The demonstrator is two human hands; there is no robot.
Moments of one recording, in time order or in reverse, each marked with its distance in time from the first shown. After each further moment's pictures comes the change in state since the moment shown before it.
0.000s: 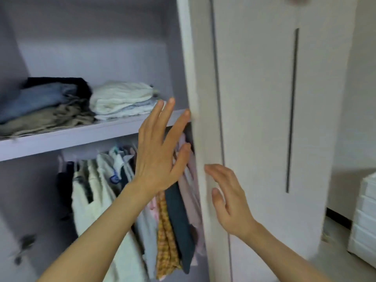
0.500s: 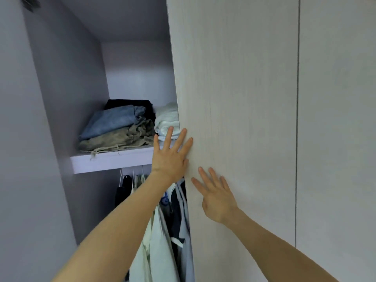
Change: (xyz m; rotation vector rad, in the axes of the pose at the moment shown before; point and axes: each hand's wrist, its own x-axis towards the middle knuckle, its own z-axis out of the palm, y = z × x) left_hand -0.011 -0.191 -0.006 0.854 -0.781 -0.328; right_hand 0.114 0.054 0.194 -0.597 -0.720 0.033
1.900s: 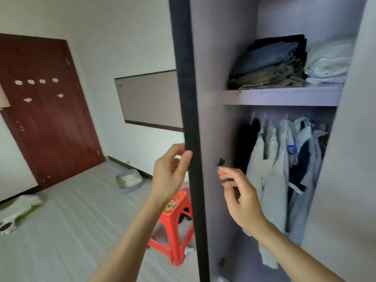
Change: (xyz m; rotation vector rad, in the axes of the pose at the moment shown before) left_hand -0.349 -0.085 -0.109 -0.916 0.330 -0.812; right_hand -0.146 -0.241 -0.018 1.360 0.284 -0.531
